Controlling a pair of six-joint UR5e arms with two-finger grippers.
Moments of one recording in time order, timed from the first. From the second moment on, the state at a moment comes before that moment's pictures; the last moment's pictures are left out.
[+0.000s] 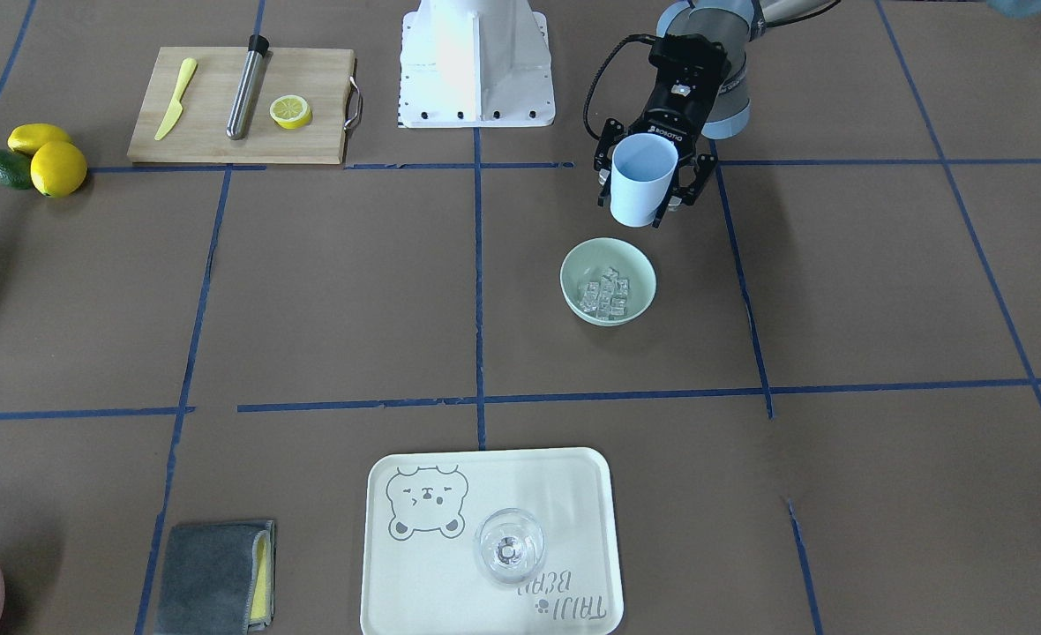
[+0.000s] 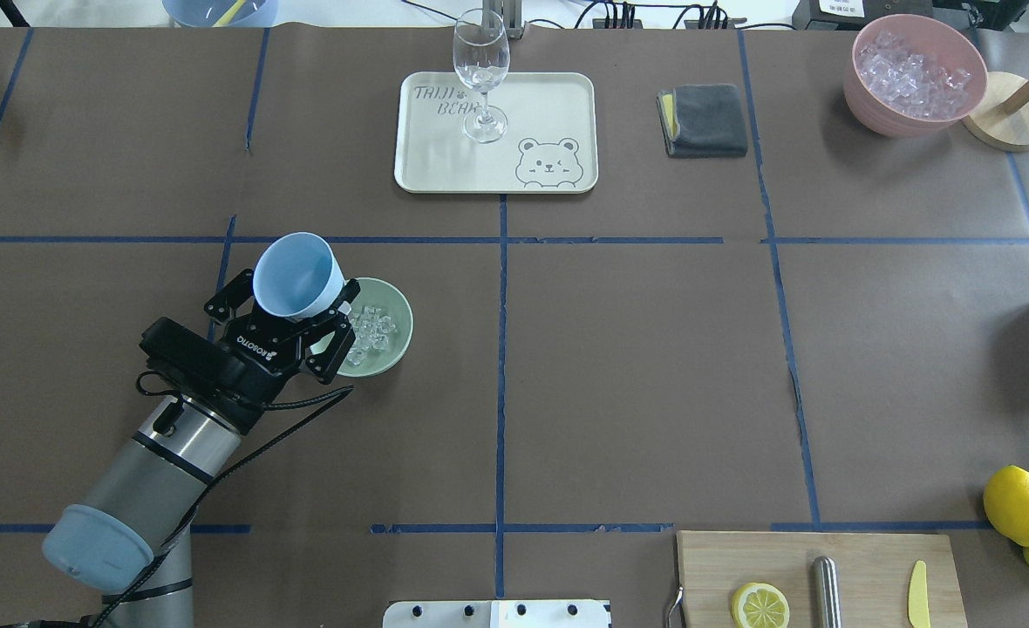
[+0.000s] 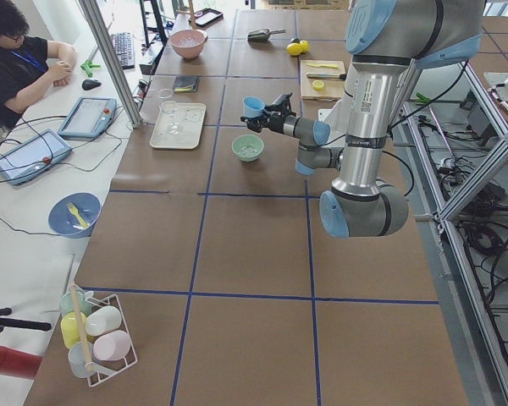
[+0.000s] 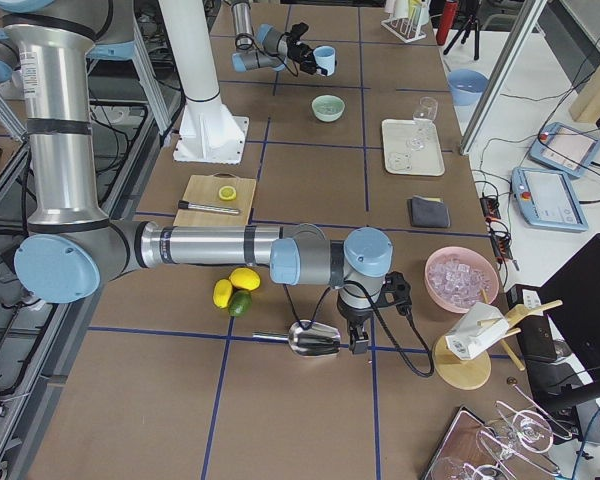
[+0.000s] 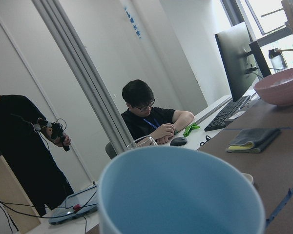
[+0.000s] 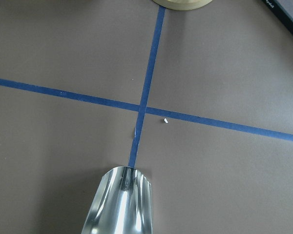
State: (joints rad) left arm -0.22 -1.82 -1.67 -3.19 -0.70 -0.44; right arm 1.58 -1.54 1.59 -1.59 2.29 -0.16
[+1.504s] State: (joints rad) left arm -0.31 -1.30 -1.50 -3.31 -0.59 -0.99; right arm 1.59 -1.56 1.59 -1.59 2.29 -0.16
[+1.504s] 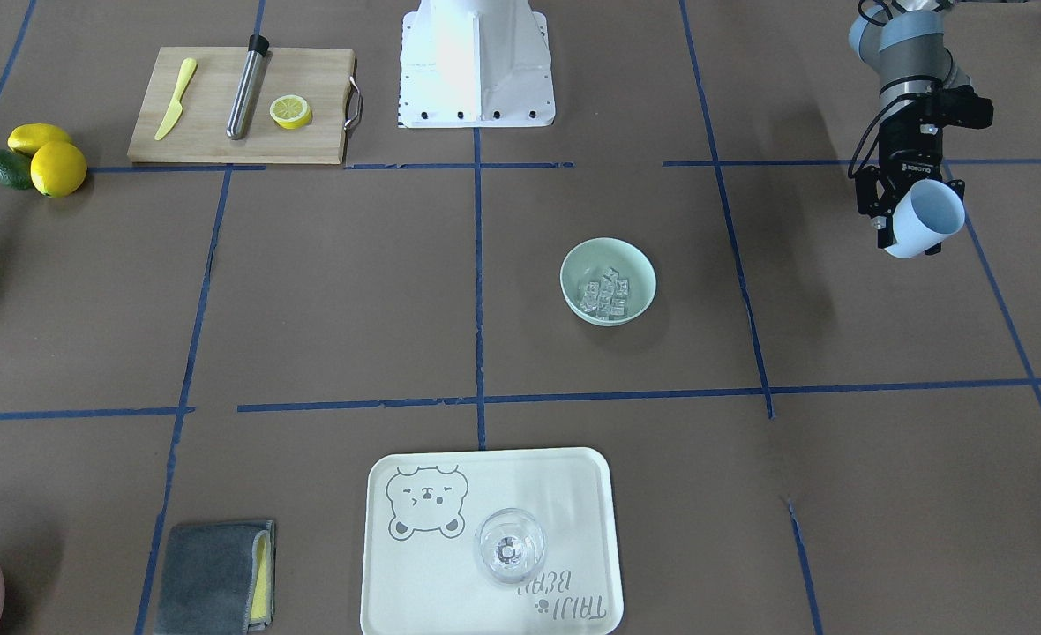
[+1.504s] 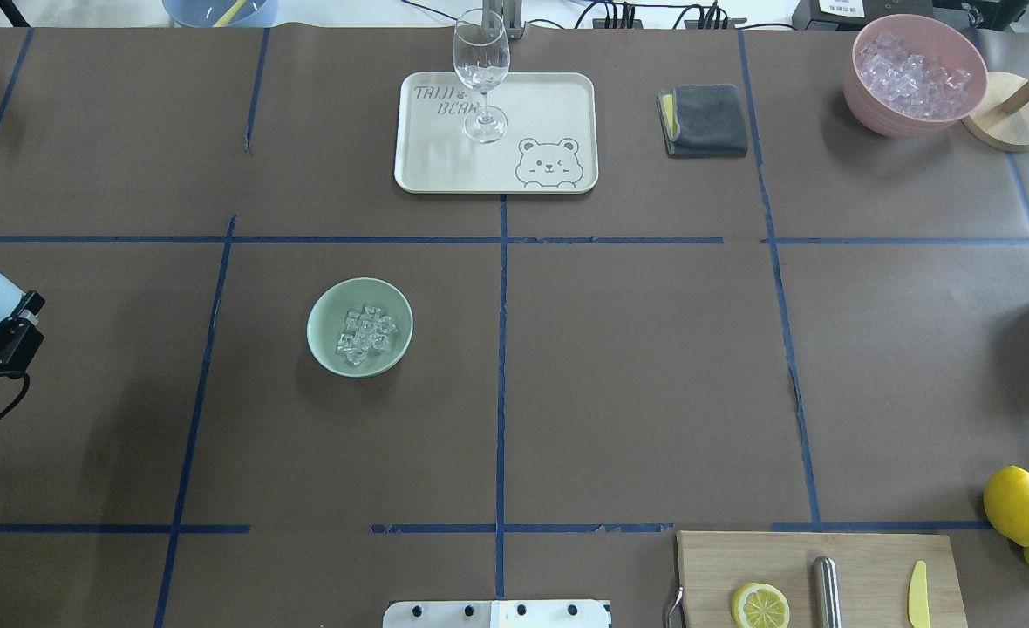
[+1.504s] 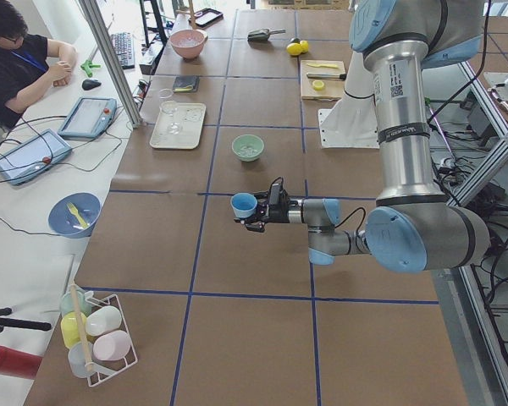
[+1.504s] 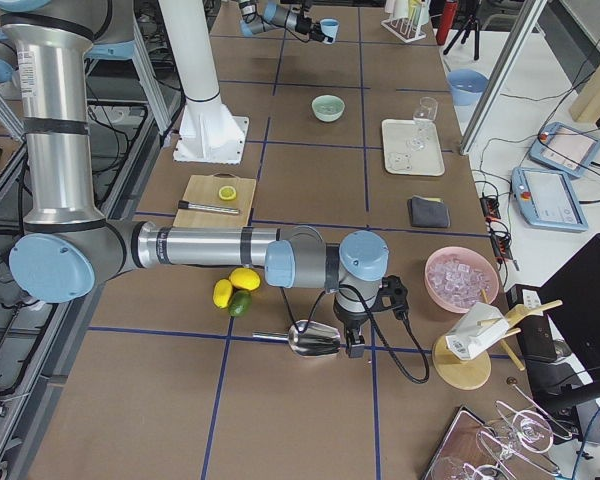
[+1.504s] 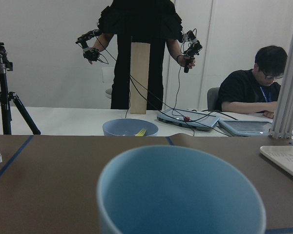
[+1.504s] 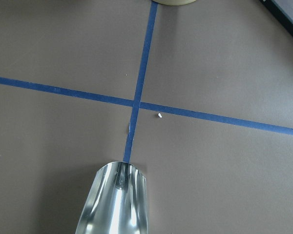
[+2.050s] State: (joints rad) left arm -0.32 -1.35 -1.45 -3.18 -0.59 -1.15; right arm 1.59 -1.55 1.59 -1.59 2.29 -0.16
